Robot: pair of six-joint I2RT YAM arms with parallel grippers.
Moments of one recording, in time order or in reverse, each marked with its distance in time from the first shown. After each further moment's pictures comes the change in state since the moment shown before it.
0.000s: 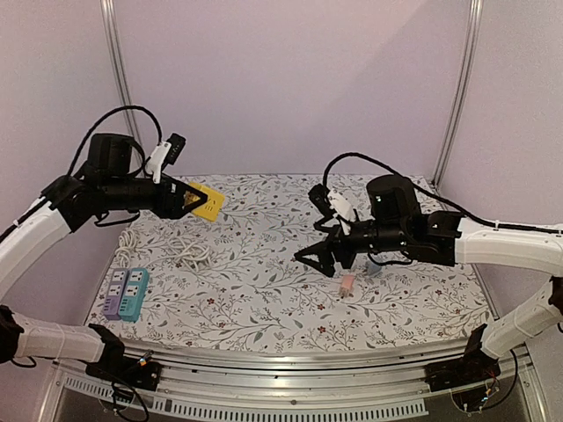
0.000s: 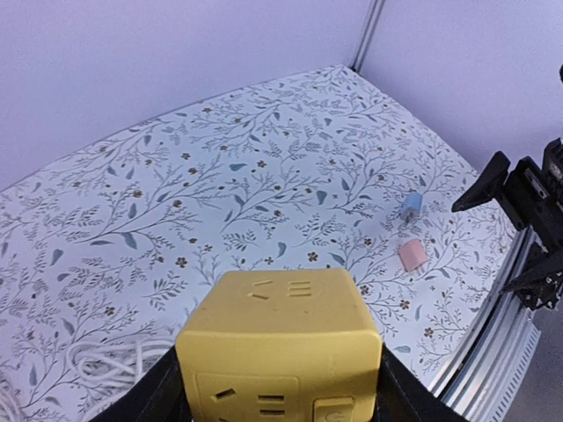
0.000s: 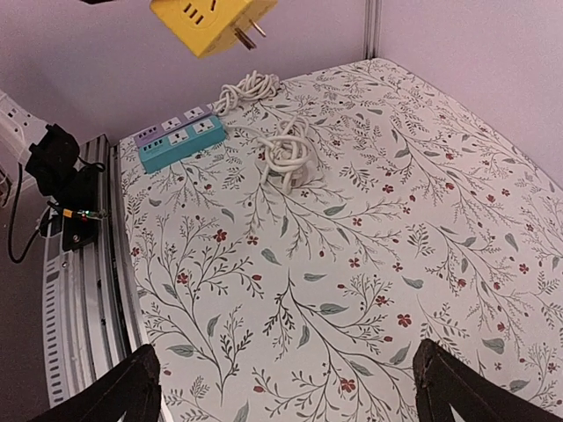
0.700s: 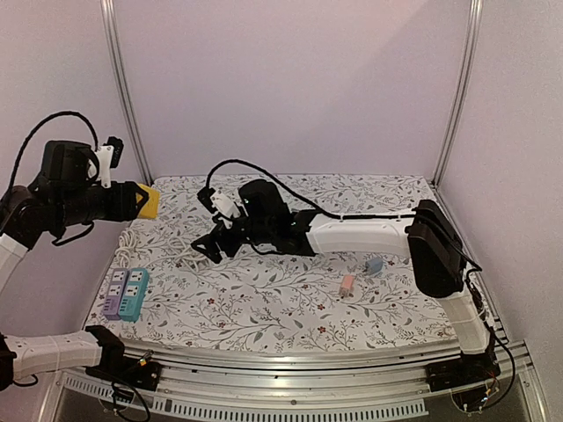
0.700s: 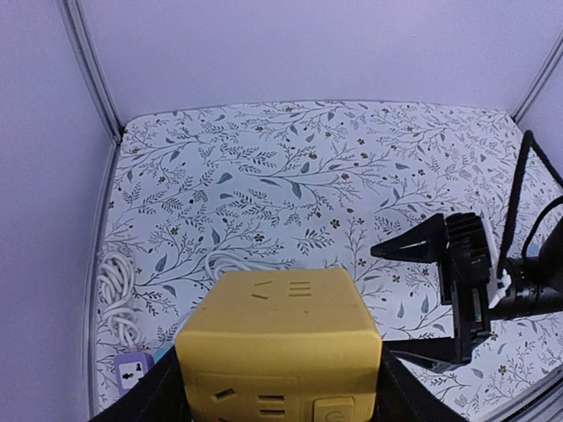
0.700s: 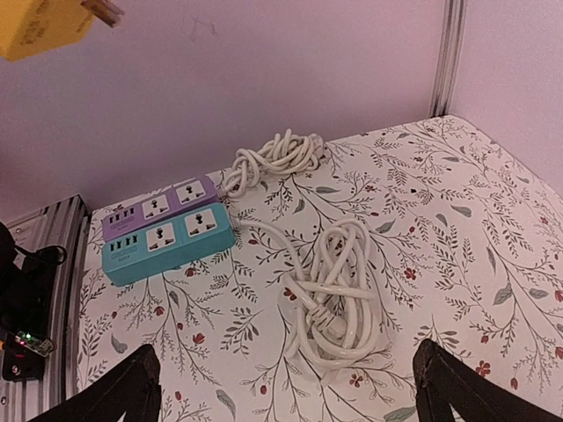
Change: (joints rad) left arm 0.002 -0.234 0.078 -0.365 -0.597 -0.164; right arm 0.125 0.918 0.870 0.162 0.025 0.023
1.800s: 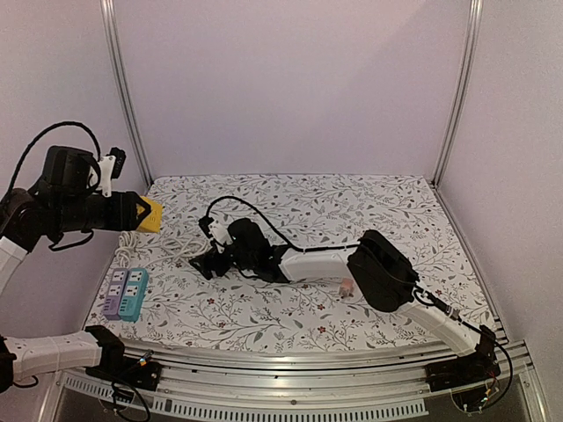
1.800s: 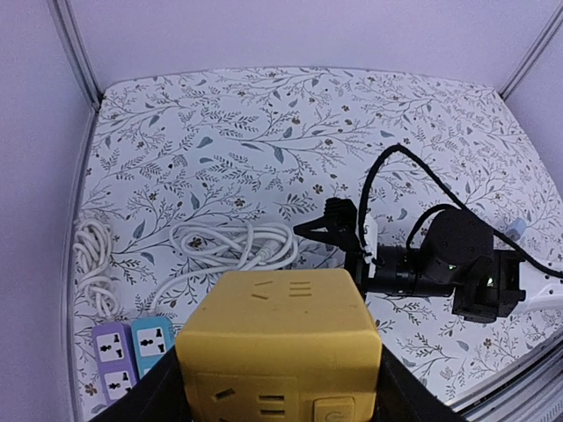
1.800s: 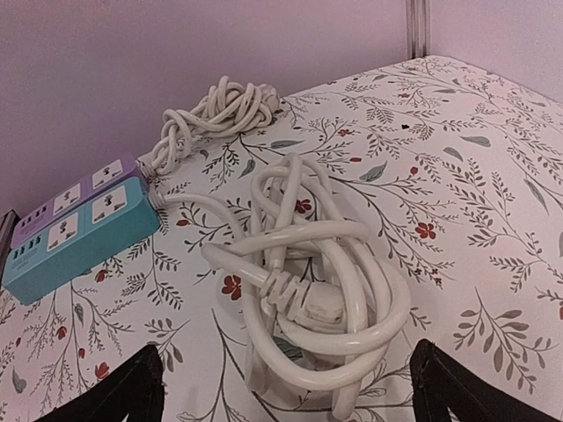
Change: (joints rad) left arm 0.000 -0.022 -0.016 -0.079 0.075 -0.060; right arm -0.007 0.448 0.291 0.184 0.058 0.132
